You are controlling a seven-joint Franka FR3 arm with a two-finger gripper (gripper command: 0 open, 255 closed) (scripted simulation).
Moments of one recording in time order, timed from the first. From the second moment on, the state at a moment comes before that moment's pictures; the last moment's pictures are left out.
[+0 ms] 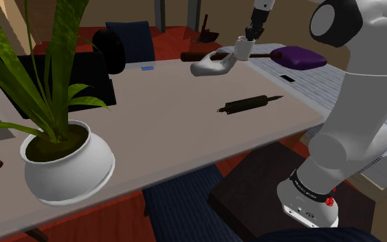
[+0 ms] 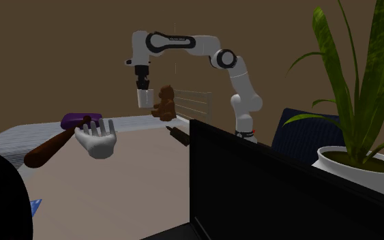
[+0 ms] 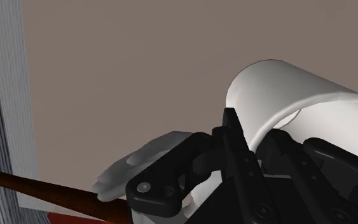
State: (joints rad) arm -0.40 0.36 -0.22 -1.28 0.13 1.62 -0.49
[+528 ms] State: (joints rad) arm -0.46 0.44 -0.24 -1.21 0.15 1.62 -0.56
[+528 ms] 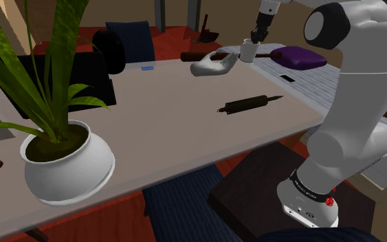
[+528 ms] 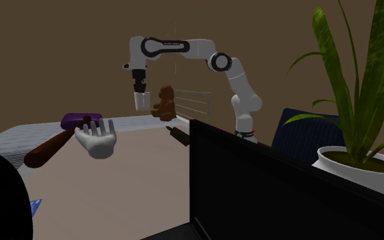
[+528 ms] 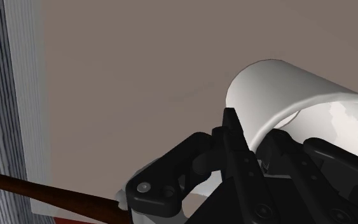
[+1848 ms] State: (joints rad) arm -0.45 0.44 -0.23 -1.48 0.16 1.90 -0.59
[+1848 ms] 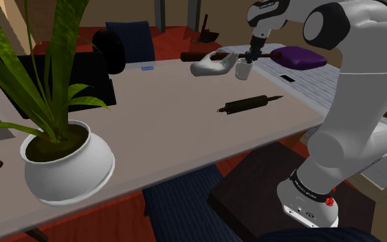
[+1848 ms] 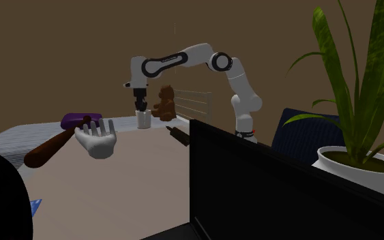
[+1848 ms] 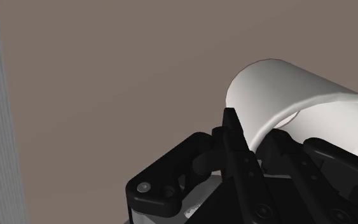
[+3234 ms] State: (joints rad) arm -0.45 0.49 -0.22 -1.58 0.17 2.04 -0.60
